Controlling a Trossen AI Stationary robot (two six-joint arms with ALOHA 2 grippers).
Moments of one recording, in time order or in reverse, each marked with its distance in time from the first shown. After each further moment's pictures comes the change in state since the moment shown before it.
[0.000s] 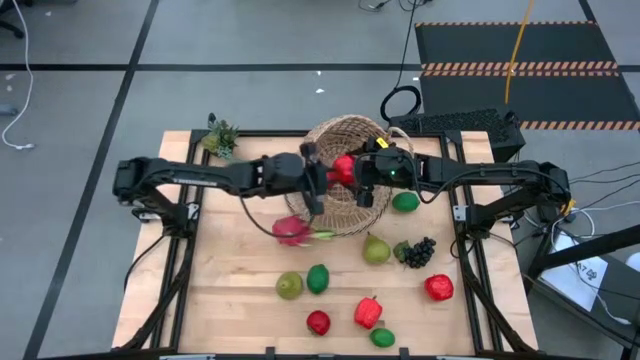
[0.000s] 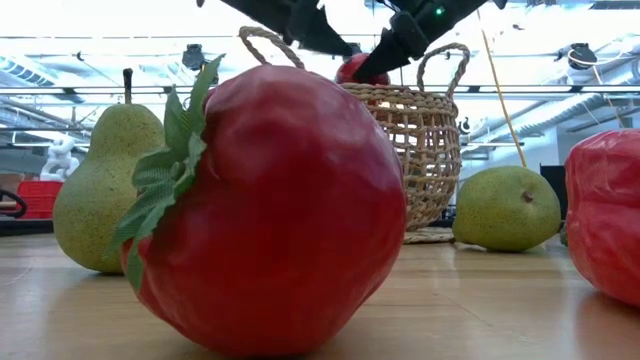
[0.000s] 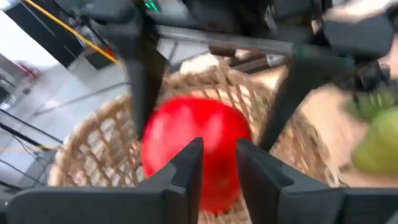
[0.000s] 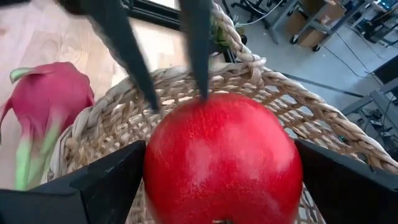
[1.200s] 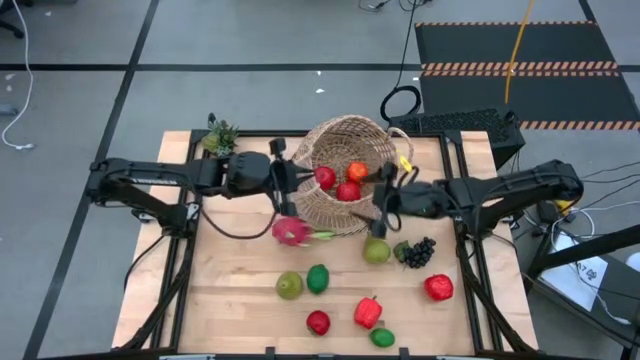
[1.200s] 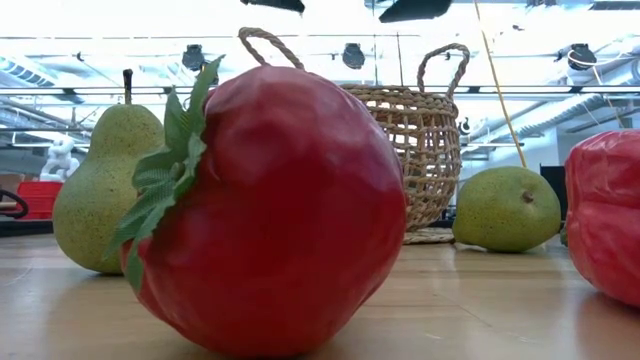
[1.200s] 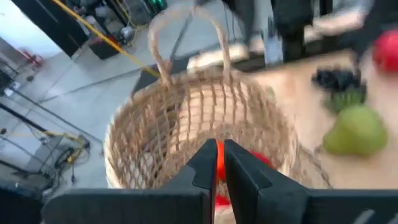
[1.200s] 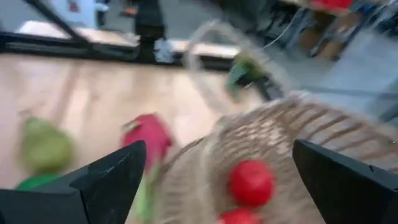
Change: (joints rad) left arm -0.085 -0.244 0.024 -0.294 -0.098 -0.091; right arm 0.343 -0.130 0.000 -0.092 0.191 0.332
